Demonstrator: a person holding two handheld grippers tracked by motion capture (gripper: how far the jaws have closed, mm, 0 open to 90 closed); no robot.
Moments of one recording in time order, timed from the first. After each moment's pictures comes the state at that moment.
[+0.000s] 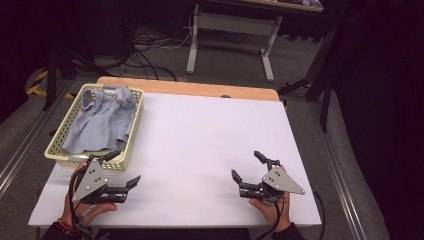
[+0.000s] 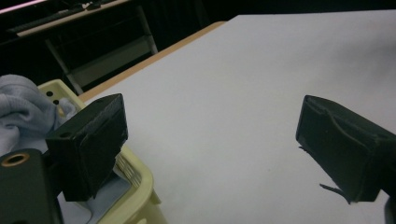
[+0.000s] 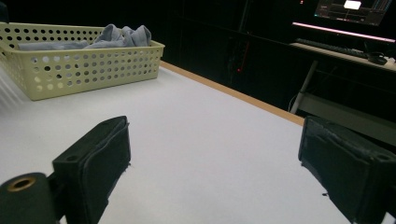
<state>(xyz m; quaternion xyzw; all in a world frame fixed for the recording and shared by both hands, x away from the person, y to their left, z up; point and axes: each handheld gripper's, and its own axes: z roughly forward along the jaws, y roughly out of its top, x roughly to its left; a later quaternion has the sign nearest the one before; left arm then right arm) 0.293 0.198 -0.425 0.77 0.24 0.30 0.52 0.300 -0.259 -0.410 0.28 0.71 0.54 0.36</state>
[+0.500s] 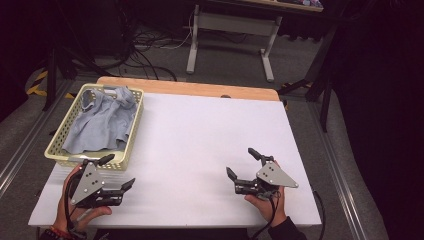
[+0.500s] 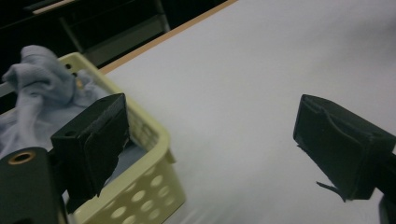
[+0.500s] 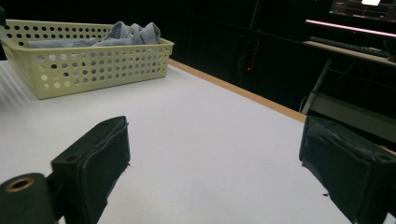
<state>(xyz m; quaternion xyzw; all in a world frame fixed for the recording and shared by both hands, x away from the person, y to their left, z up) 0.285 0.208 -0.425 0.77 0.27 0.32 0.48 0.313 -0.249 -0.413 0.27 0.72 0.54 0.34</state>
